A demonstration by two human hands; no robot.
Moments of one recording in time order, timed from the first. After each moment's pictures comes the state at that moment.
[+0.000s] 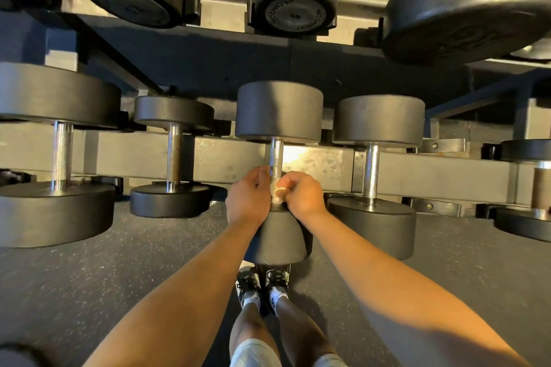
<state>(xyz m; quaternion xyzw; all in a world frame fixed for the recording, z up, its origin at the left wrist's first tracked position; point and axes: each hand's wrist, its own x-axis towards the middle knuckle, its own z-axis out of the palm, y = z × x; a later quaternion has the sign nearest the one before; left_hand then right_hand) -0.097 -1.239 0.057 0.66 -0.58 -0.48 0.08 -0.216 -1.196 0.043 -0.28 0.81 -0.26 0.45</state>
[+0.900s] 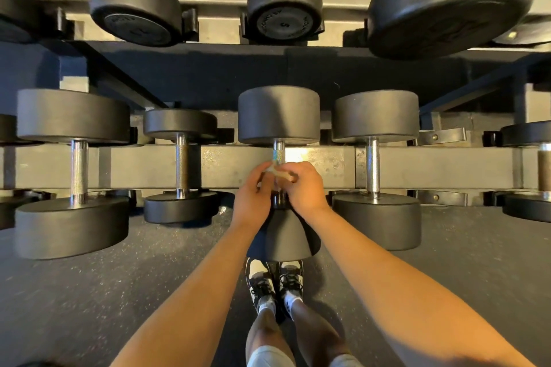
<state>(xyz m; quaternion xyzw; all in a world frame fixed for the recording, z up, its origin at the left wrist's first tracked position) -0.082 -1.240 0.074 0.56 -0.58 -0.57 0.13 -0.205 -1.201 0.062 -0.32 0.77 -0.38 0.40</state>
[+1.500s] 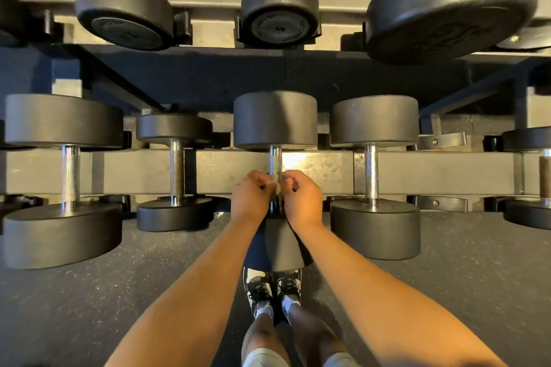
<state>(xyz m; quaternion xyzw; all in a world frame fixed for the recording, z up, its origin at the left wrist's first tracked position) -0.101 -1.263 0.045 0.61 -0.63 -0.48 0.05 -0.197 -1.194 0.043 -0.27 0.82 -0.39 0.32</state>
